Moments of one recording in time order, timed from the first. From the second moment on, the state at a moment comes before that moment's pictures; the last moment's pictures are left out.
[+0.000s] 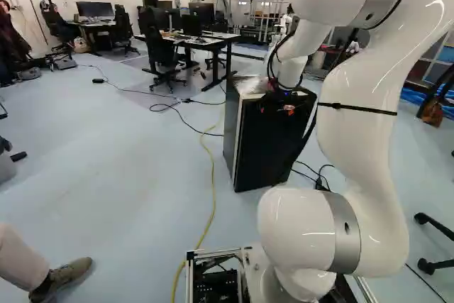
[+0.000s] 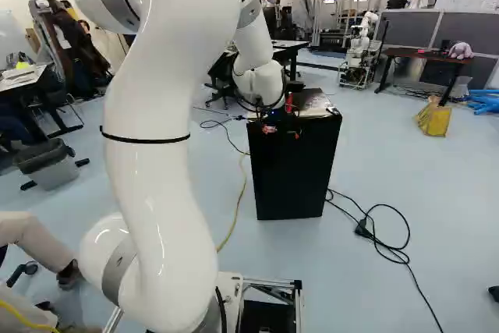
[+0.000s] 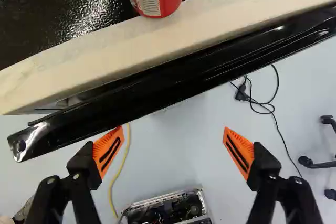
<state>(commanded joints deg) -17.2 -24.1 -63.1 -1.8 -14.1 0.0</state>
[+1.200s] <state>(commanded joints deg) -17.2 -24.1 -63.1 -1.8 -10.4 0.0</state>
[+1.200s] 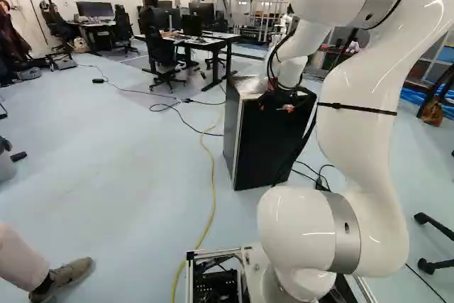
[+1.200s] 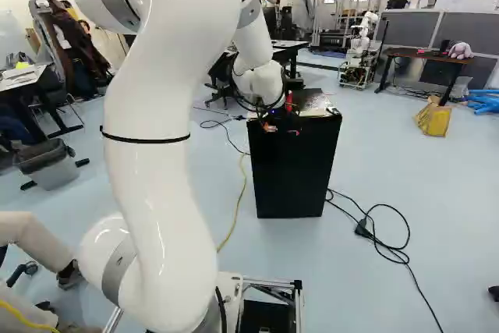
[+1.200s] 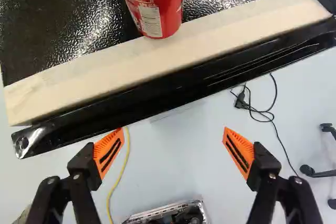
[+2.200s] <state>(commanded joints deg) -18.1 -17.2 -54.3 -1.8 -8.4 0.0</state>
